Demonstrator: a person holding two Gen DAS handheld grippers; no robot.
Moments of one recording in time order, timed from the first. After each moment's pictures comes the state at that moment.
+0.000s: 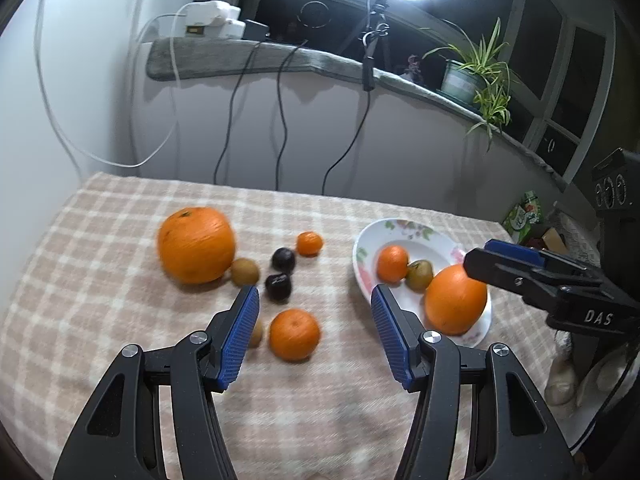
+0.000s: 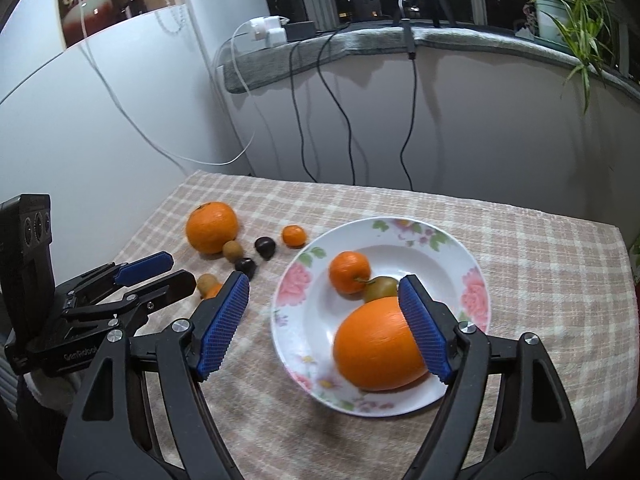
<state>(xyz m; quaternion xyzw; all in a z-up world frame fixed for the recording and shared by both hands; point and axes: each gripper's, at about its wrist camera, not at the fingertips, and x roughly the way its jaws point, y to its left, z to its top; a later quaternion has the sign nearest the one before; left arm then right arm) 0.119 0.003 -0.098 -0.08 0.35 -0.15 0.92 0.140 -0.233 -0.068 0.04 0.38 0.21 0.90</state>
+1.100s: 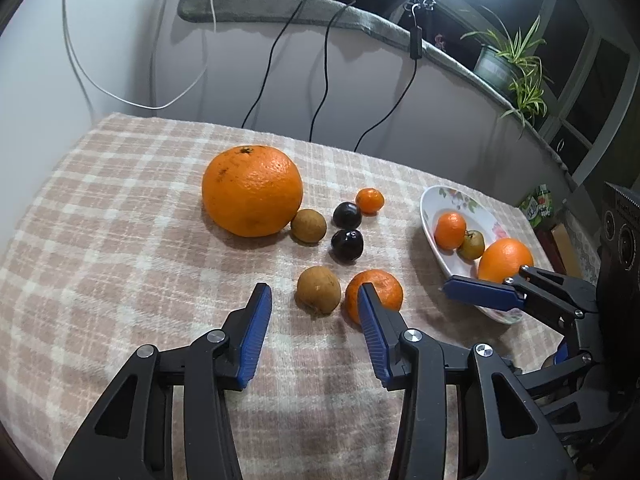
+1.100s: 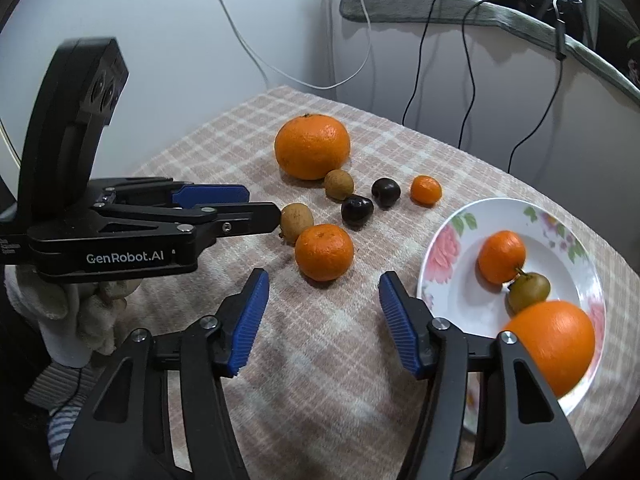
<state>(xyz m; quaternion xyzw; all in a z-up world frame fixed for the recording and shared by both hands) 0.140 0.050 -0.141 -0.11 0.41 -0.15 0.89 0.125 -0.128 -0.120 -0.10 0.41 0.33 0.85</state>
